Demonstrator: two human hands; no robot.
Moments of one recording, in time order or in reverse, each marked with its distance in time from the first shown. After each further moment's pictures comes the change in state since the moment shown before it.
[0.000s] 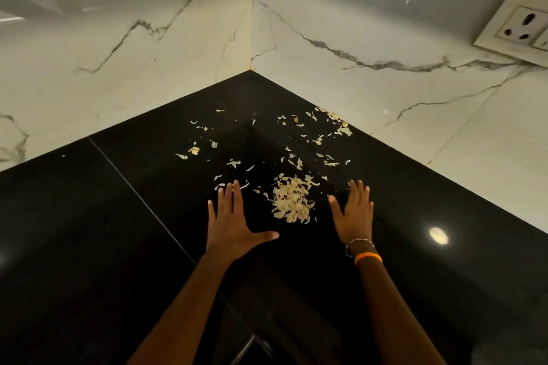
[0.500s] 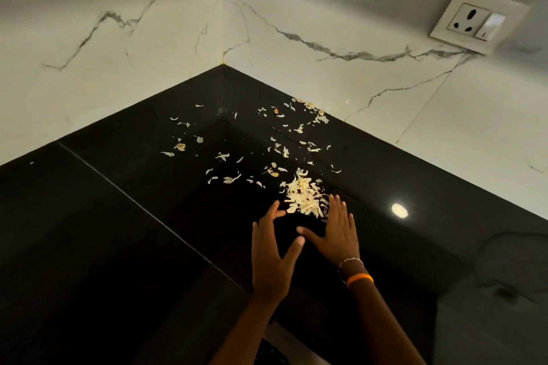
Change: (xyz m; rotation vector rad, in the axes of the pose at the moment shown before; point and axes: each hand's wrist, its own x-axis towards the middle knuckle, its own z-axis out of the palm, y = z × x) left_hand -0.085 0.044 0.038 -0.879 0.234 0.230; right_hand -0.090 -0.006 0.013 -0.132 -0.112 0.015
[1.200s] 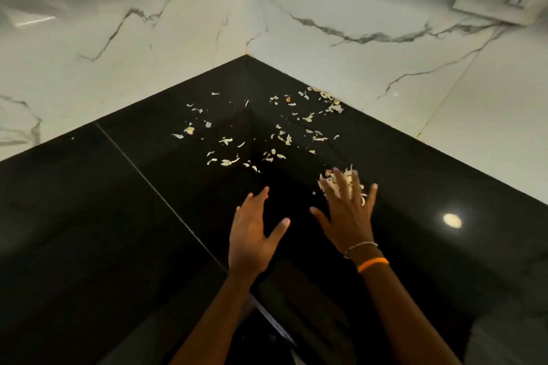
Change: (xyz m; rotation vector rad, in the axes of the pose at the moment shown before) left_hand -0.005 0.006 0.015 0.504 0.003 0.014; right_hand 0.020 0.045 -0.036 -0.371 0.155 -0.406
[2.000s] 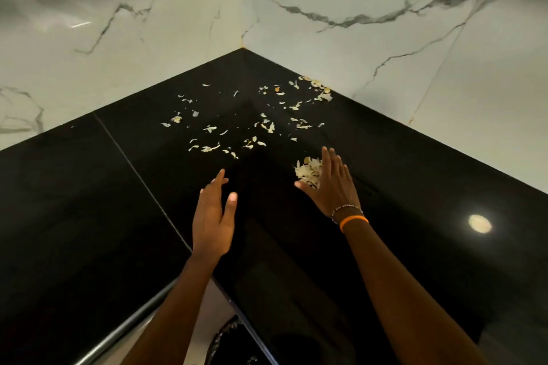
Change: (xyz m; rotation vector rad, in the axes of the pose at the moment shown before) left_hand -0.007 0.011 0.006 -0.017 0.193 -0.130; right_hand 0.033 0.049 0.015 0.360 -0.093 0.032
